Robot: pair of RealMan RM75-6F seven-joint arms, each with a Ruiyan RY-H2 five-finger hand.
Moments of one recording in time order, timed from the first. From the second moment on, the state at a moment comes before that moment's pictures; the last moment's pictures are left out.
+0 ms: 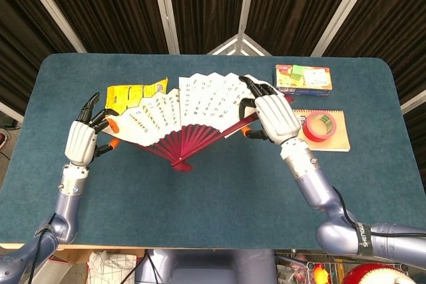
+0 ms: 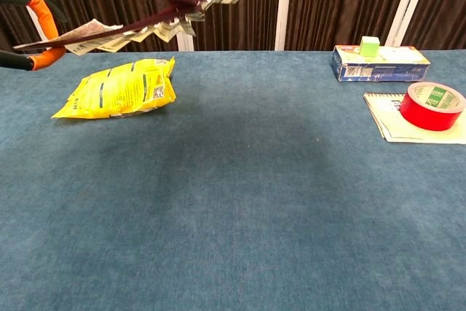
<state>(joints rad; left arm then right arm) -0.58 -1.88 -0.20 -0.55 1.55 1.65 -0.52 0.89 -1.19 0.34 -1.89 -0.90 1.10 -0.20</state>
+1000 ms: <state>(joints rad) -0.58 -1.90 -0.16 -0.40 1.54 1.67 -0.42 0.86 -1.22 0.25 -1.73 -0.87 0.98 -0.28</state>
